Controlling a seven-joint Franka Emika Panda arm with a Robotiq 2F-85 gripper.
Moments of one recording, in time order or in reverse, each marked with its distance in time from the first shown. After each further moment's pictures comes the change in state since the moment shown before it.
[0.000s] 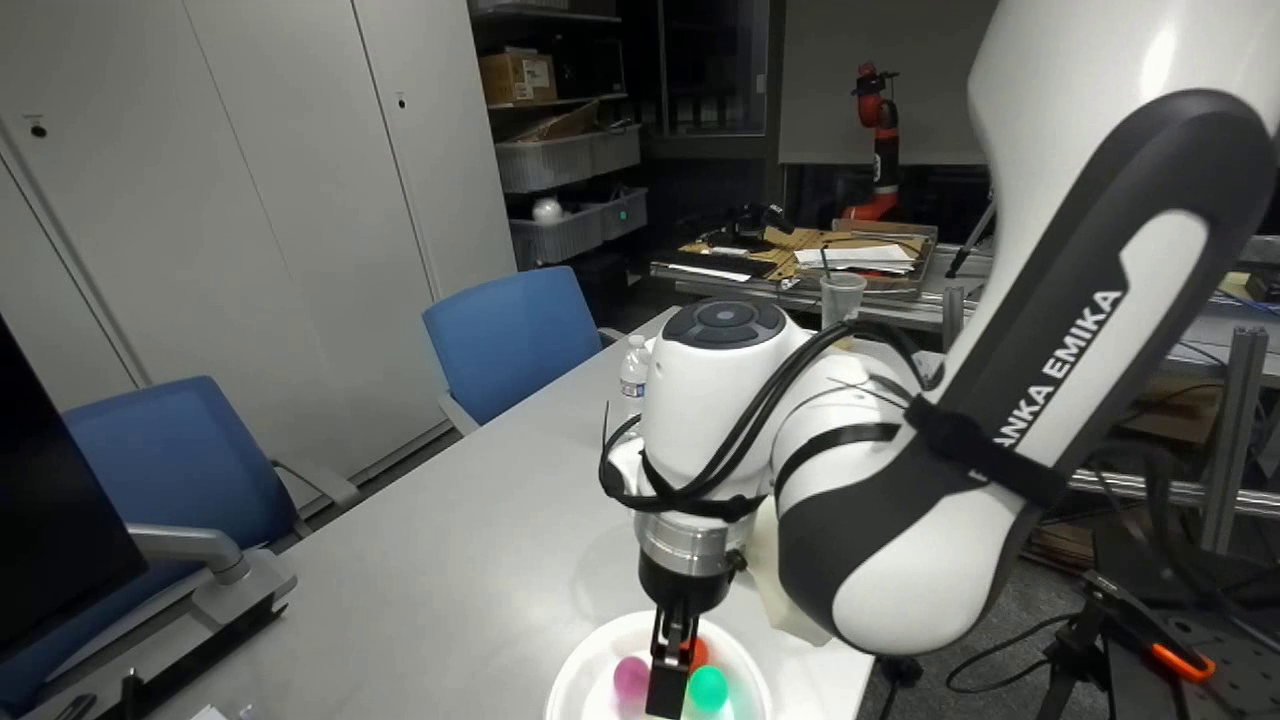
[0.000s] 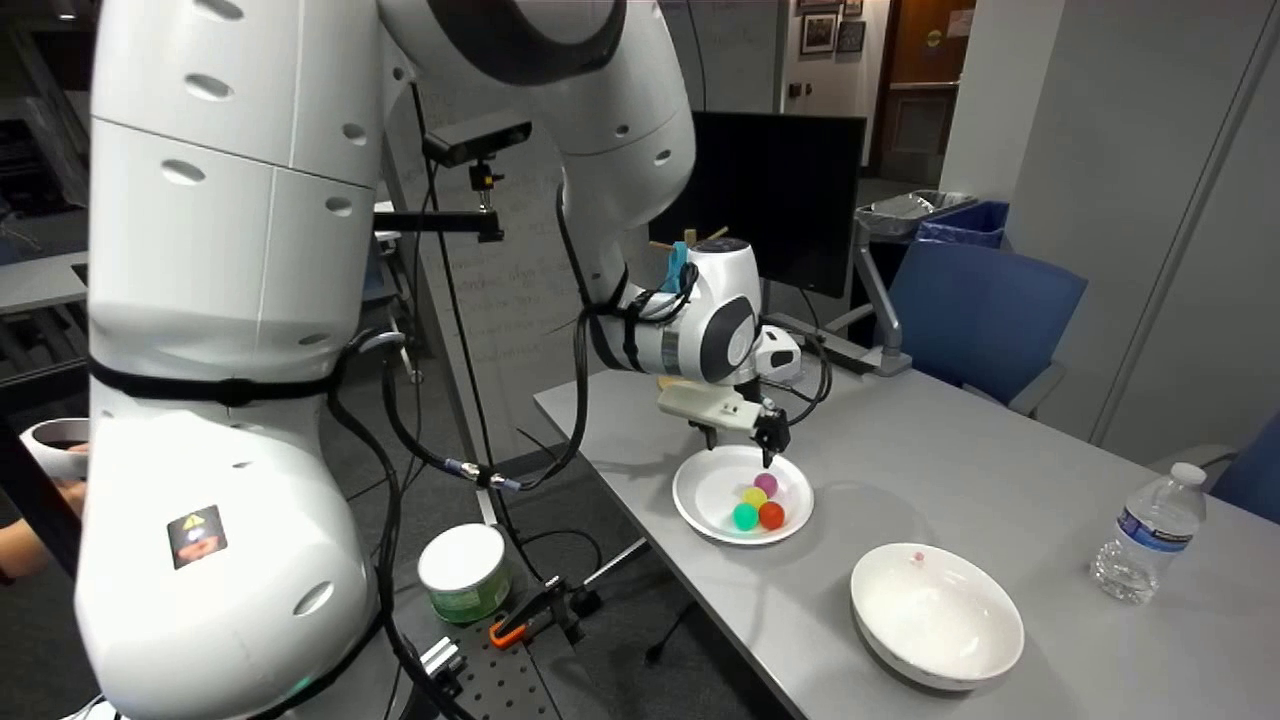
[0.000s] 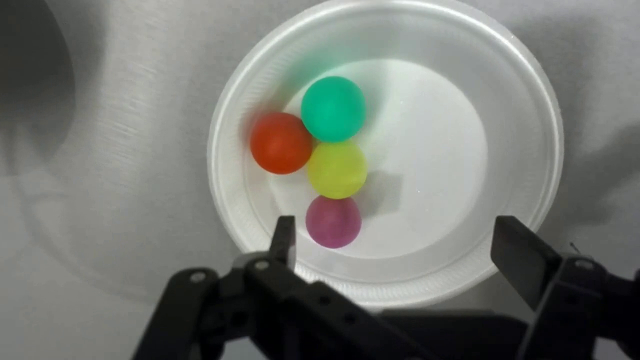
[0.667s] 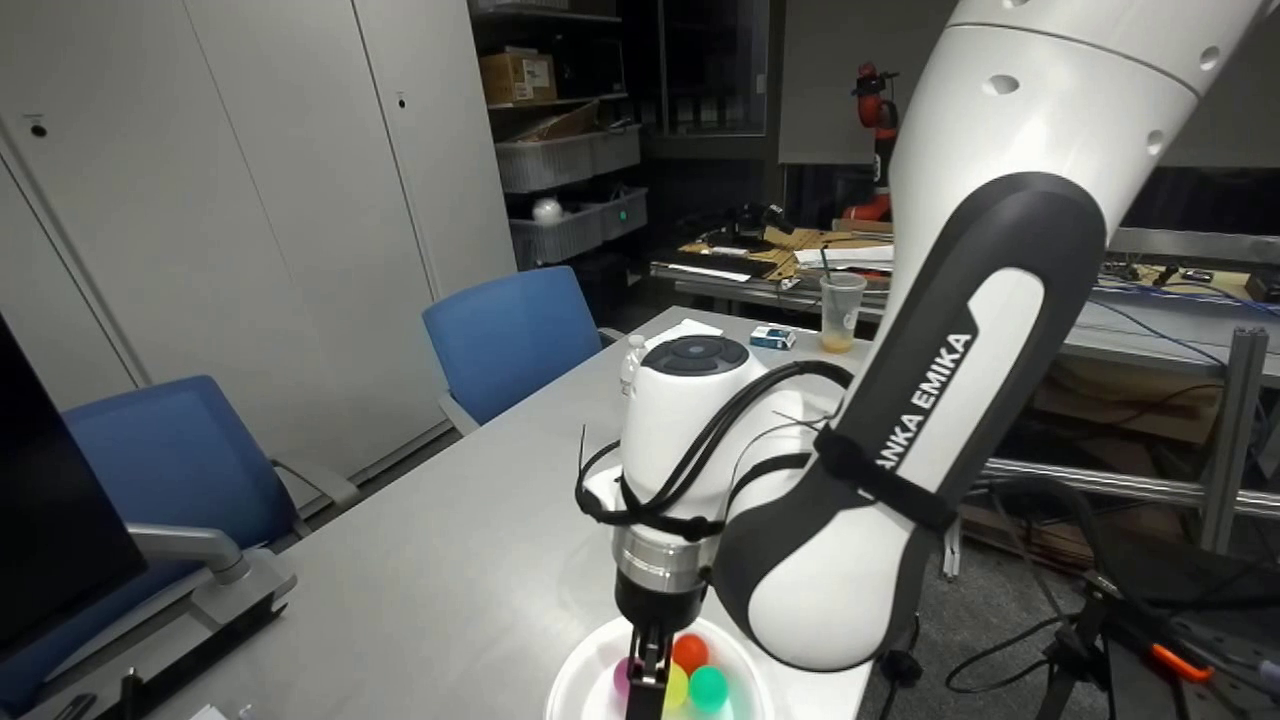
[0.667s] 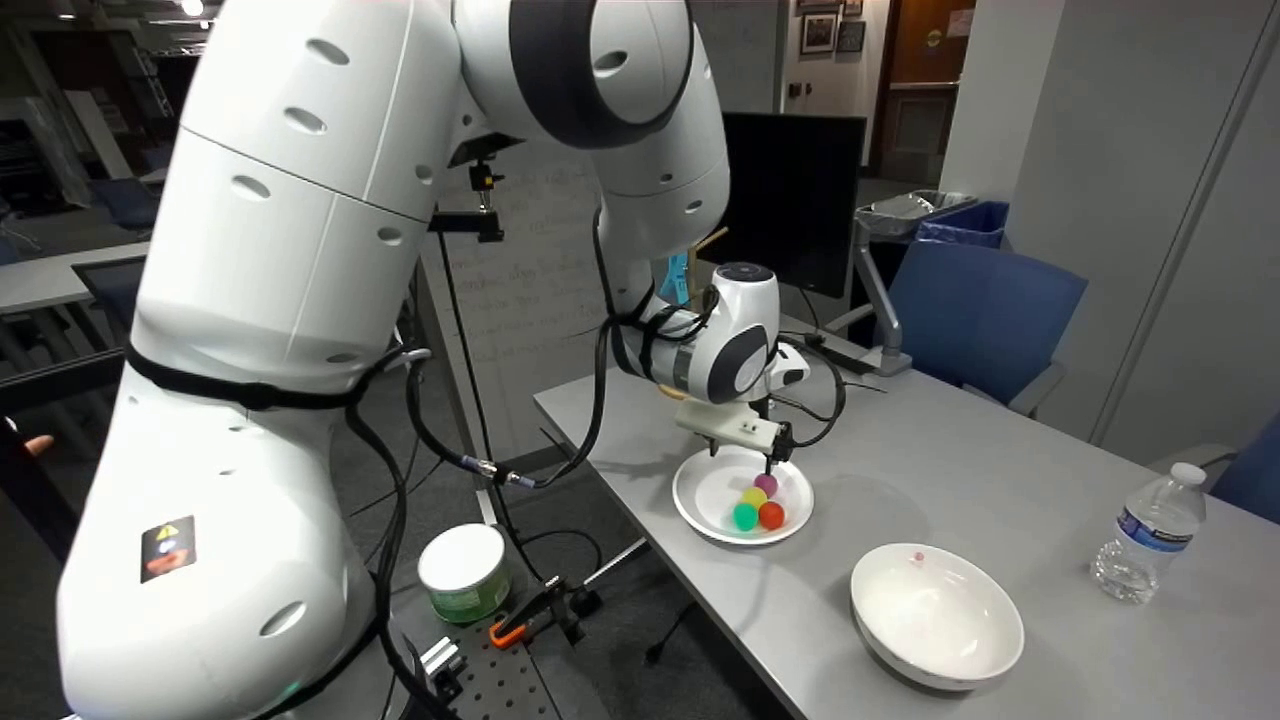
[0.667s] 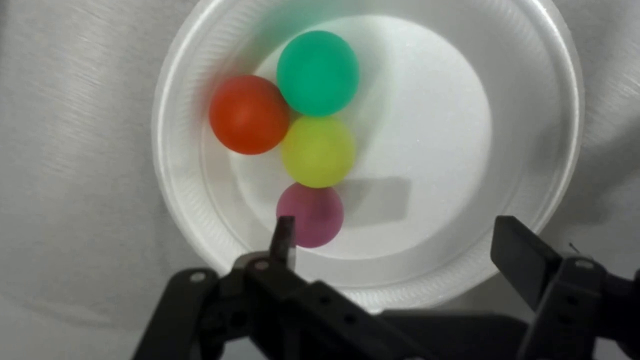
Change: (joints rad) arm -0.100 0.135 0.100 0.099 0.110 0.030 -0.202
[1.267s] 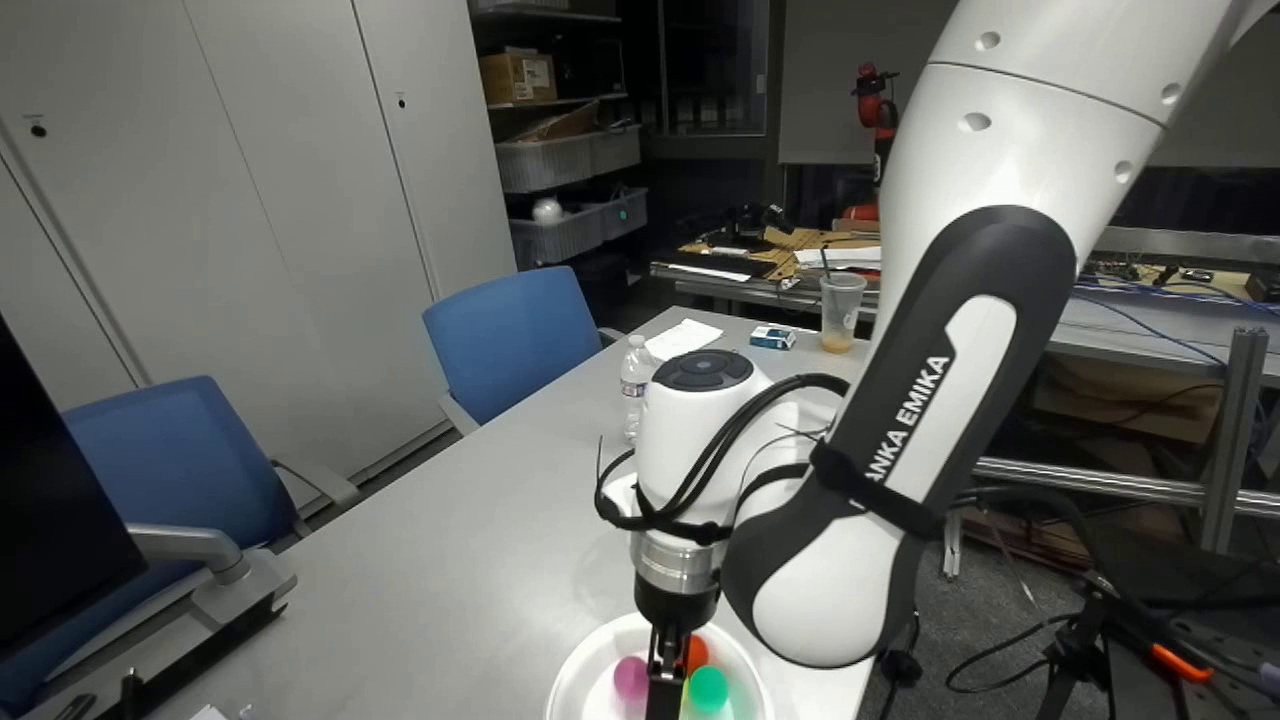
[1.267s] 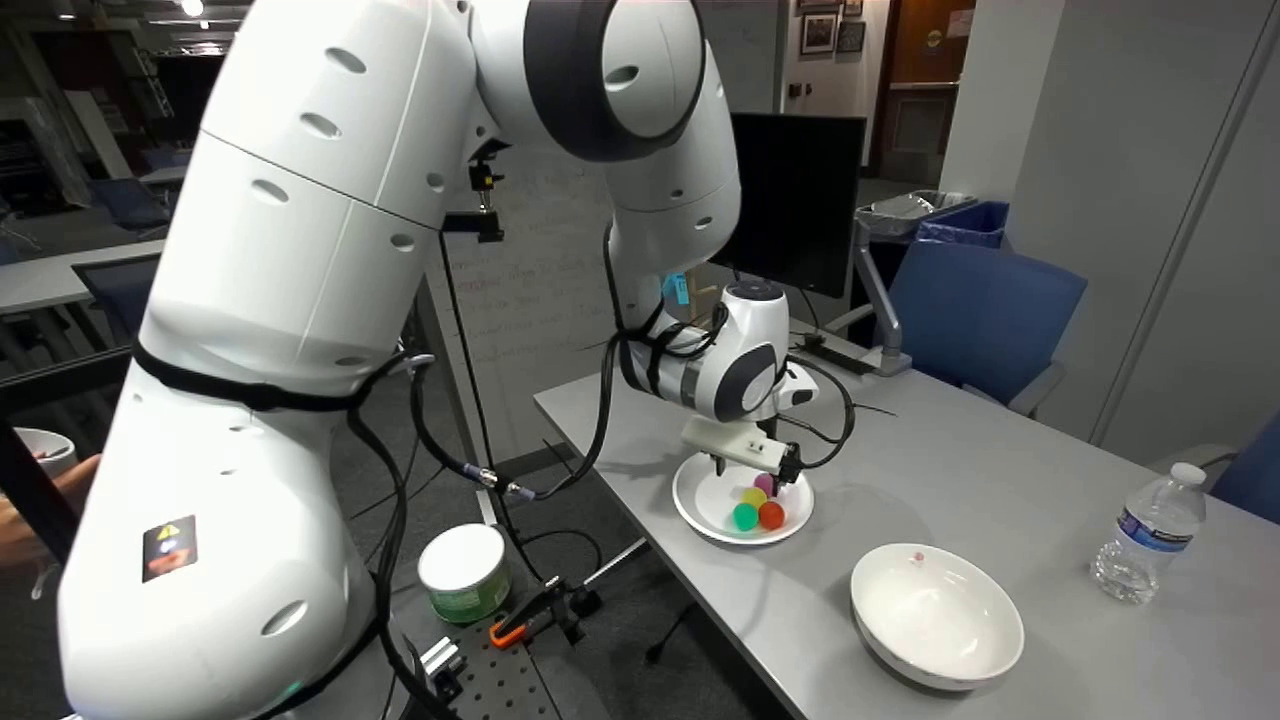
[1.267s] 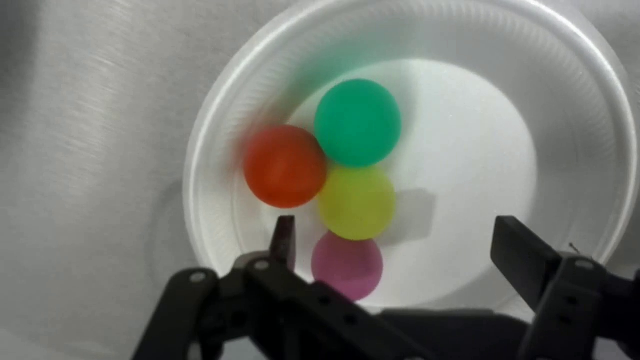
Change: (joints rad) arm 0.004 0.036 -0.040 0.001 -0.001 0.002 0.000
